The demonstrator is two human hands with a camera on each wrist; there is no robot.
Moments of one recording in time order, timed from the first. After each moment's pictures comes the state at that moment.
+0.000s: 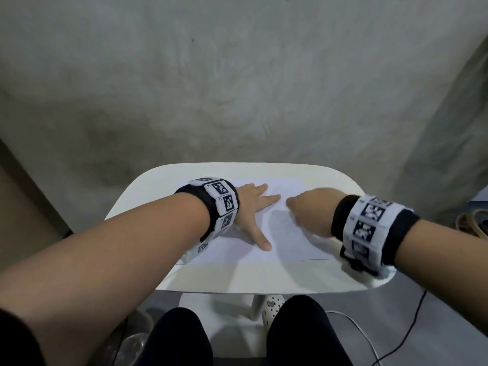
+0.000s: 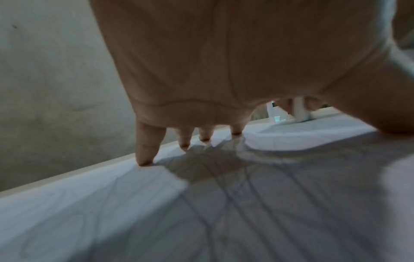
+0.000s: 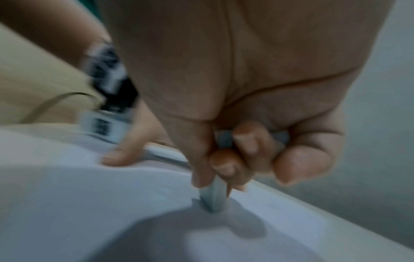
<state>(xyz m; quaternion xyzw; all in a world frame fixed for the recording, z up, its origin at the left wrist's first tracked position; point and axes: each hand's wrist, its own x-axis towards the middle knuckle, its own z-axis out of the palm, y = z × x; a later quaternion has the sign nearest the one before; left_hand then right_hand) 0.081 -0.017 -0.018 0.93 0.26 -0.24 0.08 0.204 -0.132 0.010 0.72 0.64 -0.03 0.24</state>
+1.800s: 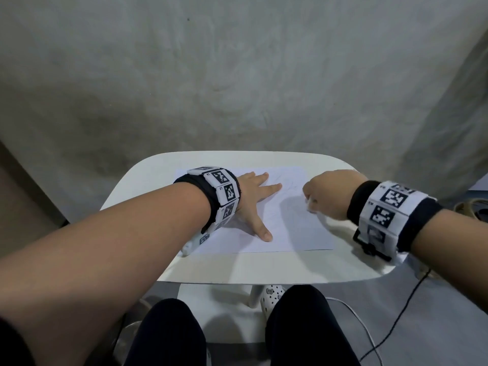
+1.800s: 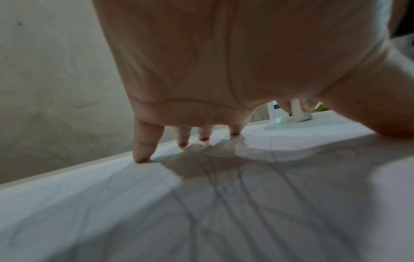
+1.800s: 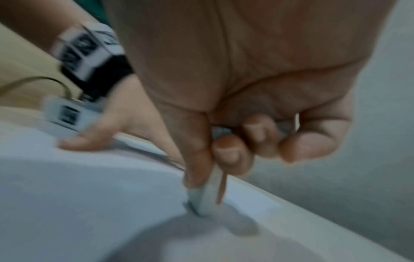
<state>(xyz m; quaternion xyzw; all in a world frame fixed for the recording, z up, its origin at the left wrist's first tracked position) 0.080 -0.018 -0.021 0.93 0.27 -0.24 0.09 0.219 -0.139 0.019 0.75 0.62 -0.02 0.21</state>
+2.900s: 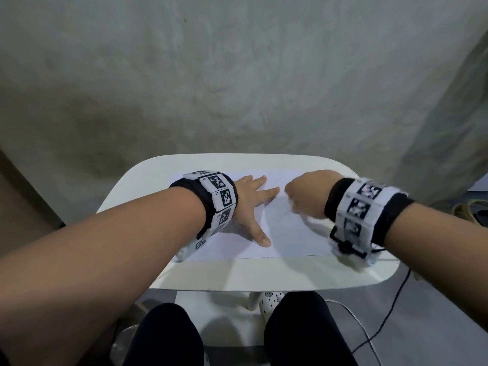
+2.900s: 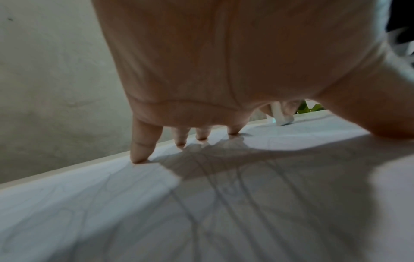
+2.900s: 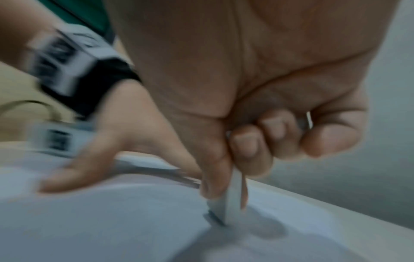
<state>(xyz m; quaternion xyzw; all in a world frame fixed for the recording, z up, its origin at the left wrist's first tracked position) 0.081 -0.019 -0.021 0.93 0.26 -0.24 0.08 0.195 -0.121 0.029 0.73 0.63 -0.05 0.25</state>
